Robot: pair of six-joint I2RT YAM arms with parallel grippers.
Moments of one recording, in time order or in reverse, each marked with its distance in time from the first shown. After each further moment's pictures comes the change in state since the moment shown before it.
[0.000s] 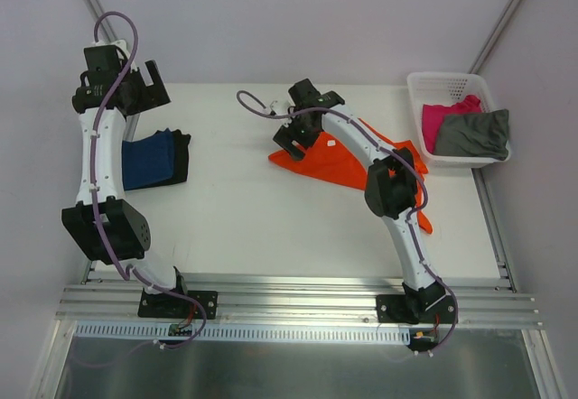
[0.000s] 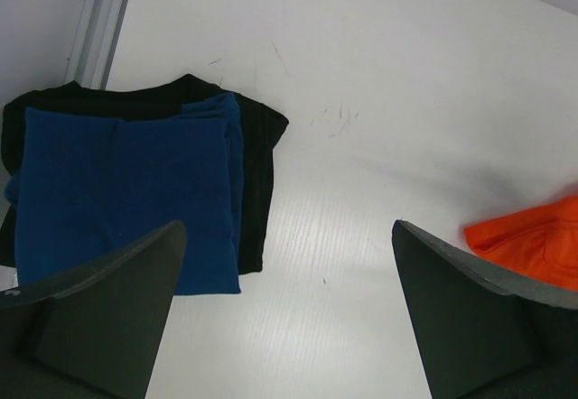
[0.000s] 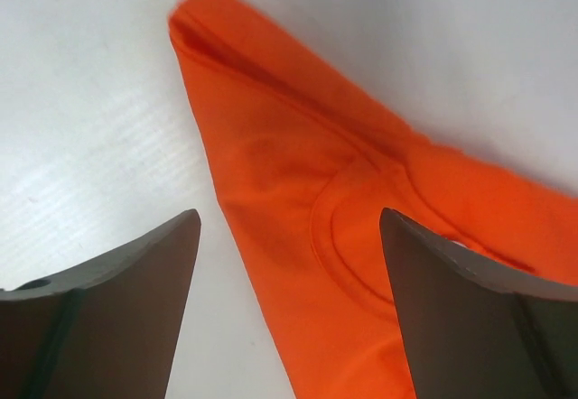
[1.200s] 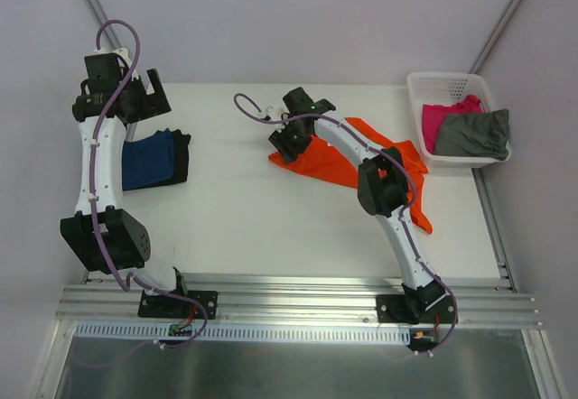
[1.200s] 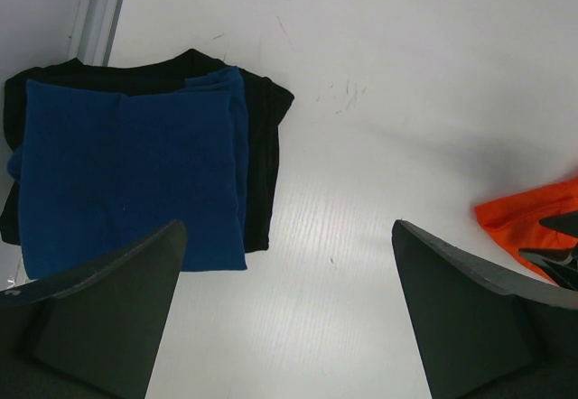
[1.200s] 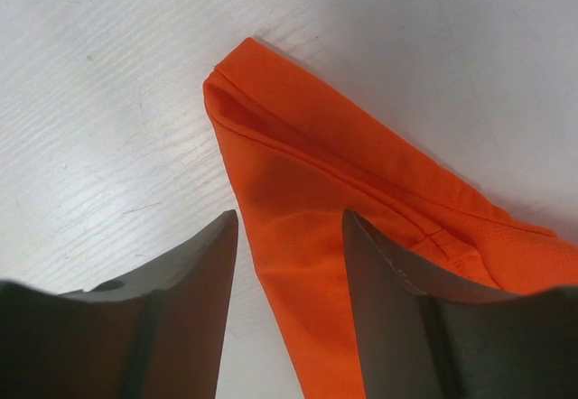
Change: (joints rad) left arm 0.000 -0.085 -0.102 -0.001 -0.003 0.023; right arm 0.013 0.092 0.021 0.110 -0.135 0.104
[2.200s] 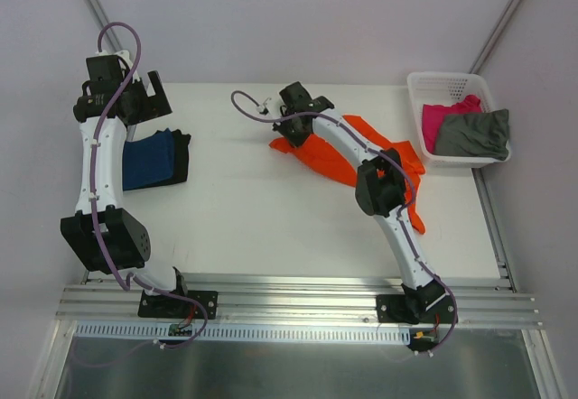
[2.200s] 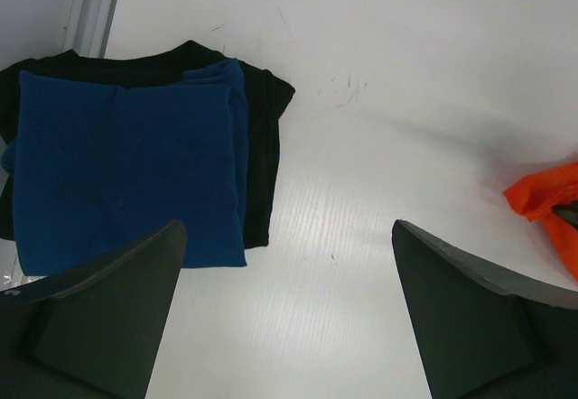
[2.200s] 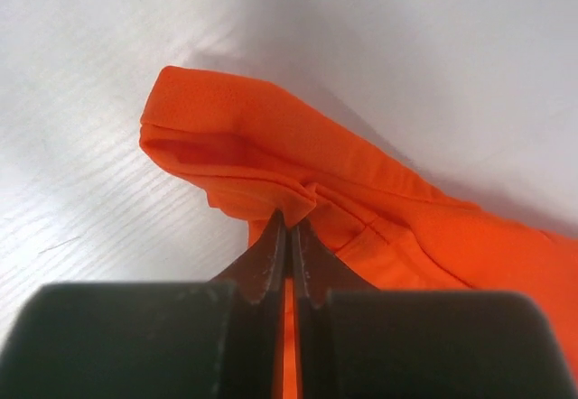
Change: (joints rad) left arm 0.000 -0.001 -0.017 0.001 0.001 -0.001; right arm 0.011 0.031 0.045 0.037 0.181 -0.031
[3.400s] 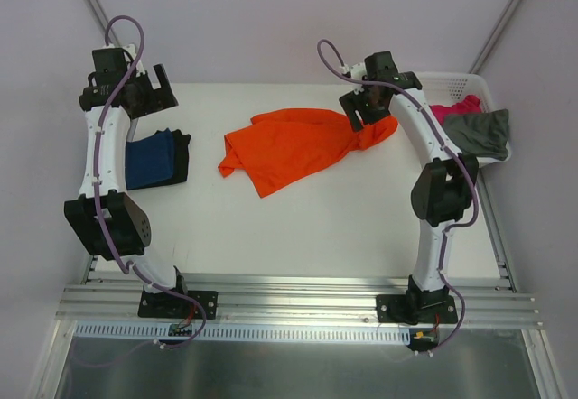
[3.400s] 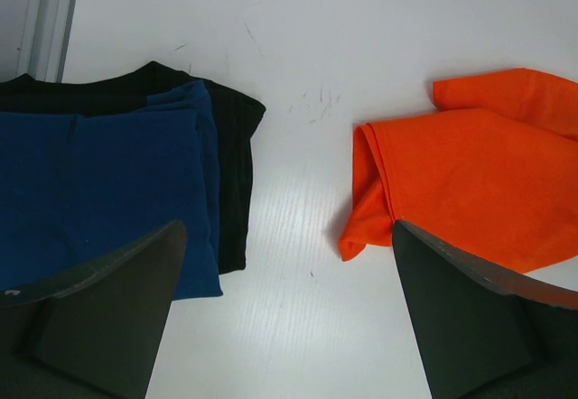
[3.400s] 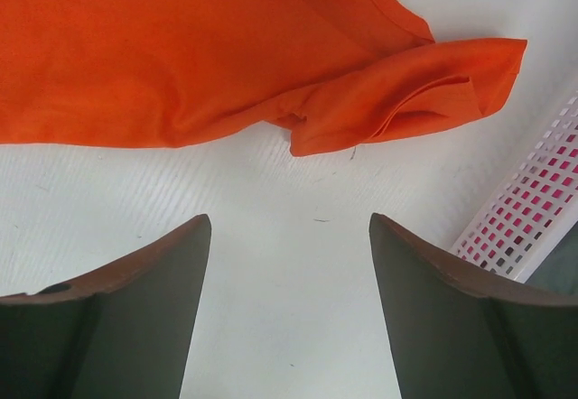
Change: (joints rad) left arm -0.013 0.104 0.082 0.014 0.058 -0.022; right arm -0.337 -0.445 -0.282 -0.105 0.068 0.123
